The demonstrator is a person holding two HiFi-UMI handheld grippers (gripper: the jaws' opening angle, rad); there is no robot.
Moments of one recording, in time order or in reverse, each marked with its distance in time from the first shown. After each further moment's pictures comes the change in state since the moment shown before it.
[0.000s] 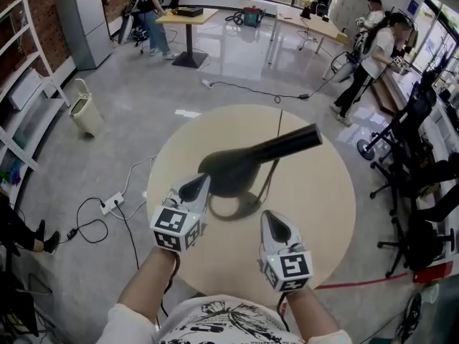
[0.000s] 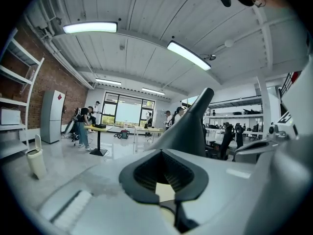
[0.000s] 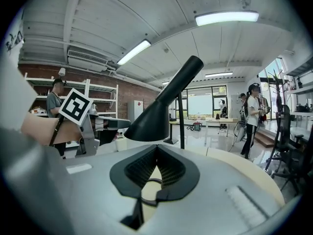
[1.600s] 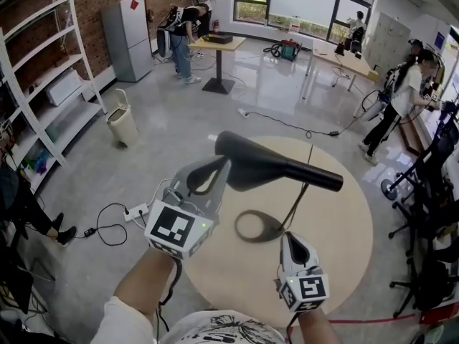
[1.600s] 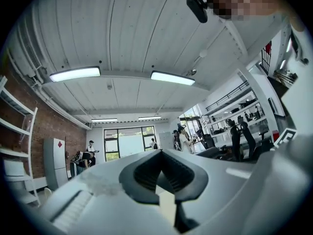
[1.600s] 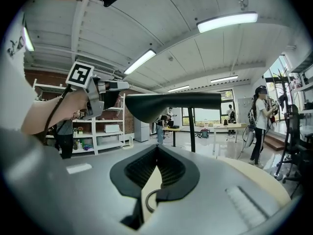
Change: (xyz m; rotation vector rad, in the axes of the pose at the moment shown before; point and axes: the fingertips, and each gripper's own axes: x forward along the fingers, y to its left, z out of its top) left arm -0.066 -0.007 0.175 0.313 -0.283 0.063; right arm -0.010 0.014 0.029 -0.002 -0.090 0.083
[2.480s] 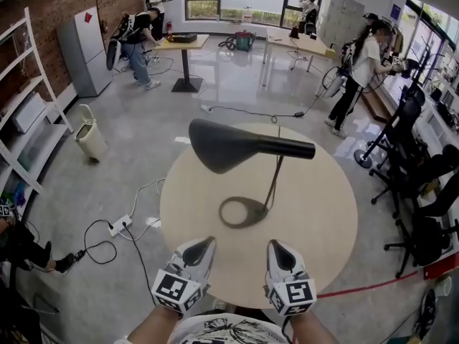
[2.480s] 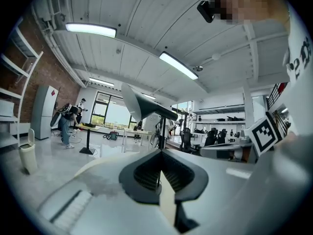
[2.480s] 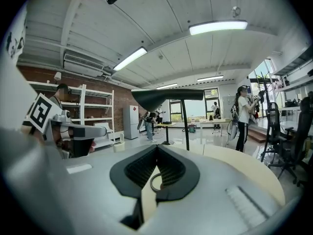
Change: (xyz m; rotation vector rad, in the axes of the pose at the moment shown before) left arm -0.135 -0.116 -0.151 -0.334 0.209 -0.196; right arm -0.062 0.041 -0.045 0.049 0.021 -0.154
